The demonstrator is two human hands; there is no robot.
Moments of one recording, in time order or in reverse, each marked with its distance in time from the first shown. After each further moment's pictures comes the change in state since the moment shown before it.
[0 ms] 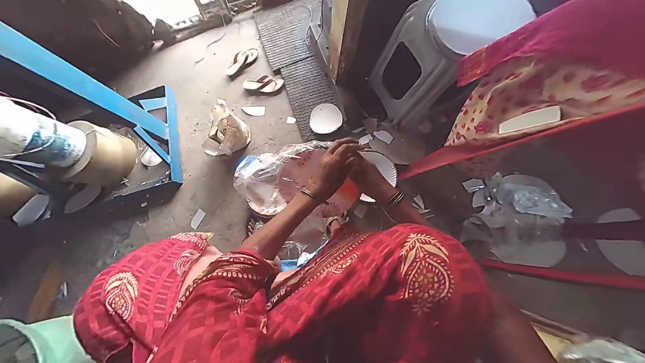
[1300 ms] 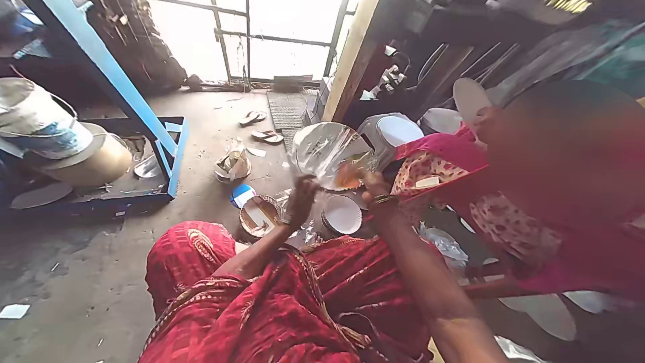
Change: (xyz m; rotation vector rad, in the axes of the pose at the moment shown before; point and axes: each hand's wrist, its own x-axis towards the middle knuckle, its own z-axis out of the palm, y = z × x) left_hand -0.083 0.076 -0.084 -0.147 0.308 -0.282; right_hand -0.019 -0.136 -0.041 0.565 0.596 0.508
